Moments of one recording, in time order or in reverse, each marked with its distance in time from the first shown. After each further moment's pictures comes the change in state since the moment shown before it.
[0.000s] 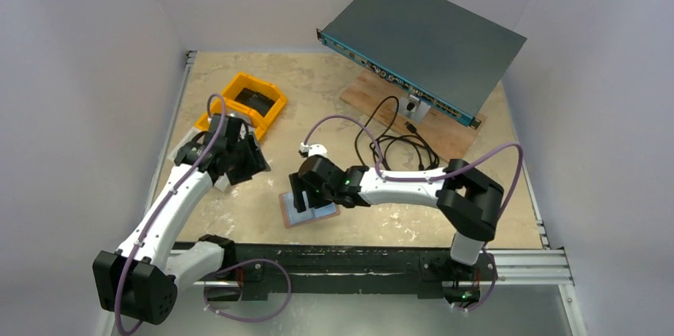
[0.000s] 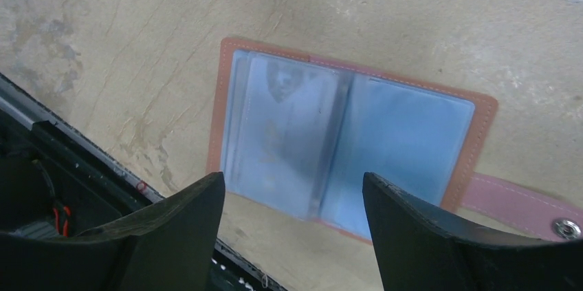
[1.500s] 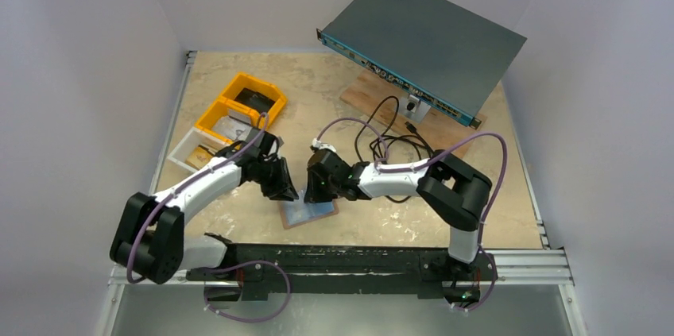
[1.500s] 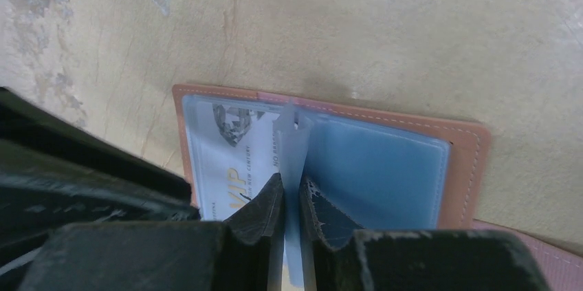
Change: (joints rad) left arm -0.143 0.211 -0.201 0.249 0.322 -0.018; right arm -0.086 0.140 -0.024 0.148 -0.140 0.134
